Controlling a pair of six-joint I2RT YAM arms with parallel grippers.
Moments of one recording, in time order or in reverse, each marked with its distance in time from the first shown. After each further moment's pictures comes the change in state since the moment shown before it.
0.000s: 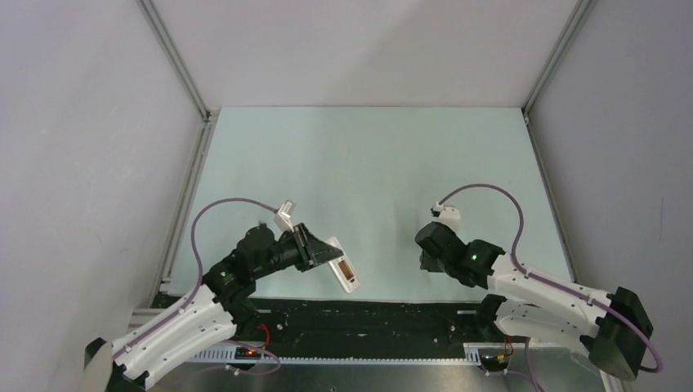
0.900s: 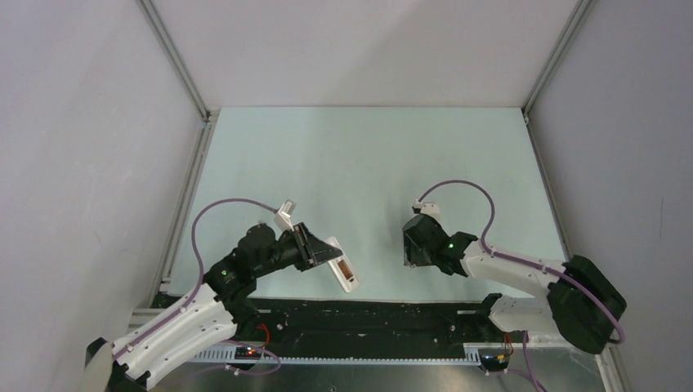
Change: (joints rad) left arm 0.018 0.018 0.000 -0.012 0.013 -0.002; right arm -0.104 0.295 -0.053 0.323 -0.131 -0.167
